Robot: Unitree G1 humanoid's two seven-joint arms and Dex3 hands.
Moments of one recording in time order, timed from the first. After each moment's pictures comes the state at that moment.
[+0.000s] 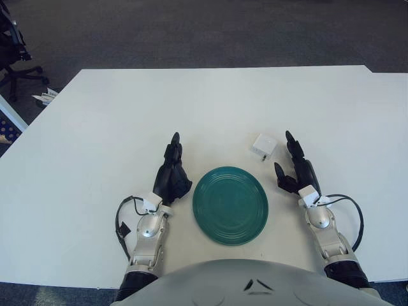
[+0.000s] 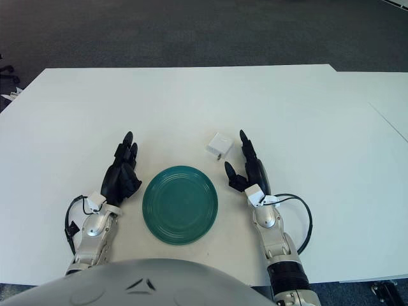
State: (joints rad) left arm 0.25 -0.05 -0.09 0.18 -0.04 -0.26 -0.12; right arm 0.14 -0.21 0.06 0.24 -0.29 -0.34 -0.16
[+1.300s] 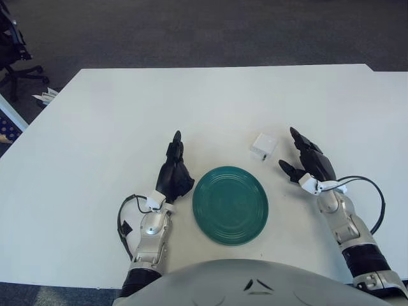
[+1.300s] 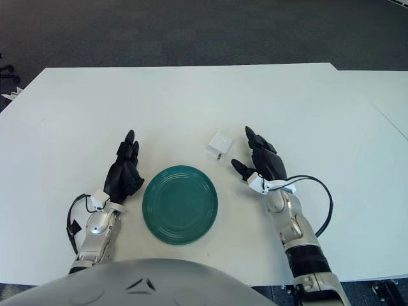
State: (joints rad) left arm 0.21 -0.09 -0.11 0.21 -0.01 -0.26 -0.10; right arm -0.10 -0.49 0.22 0.19 -0.85 -0.08 -0.17
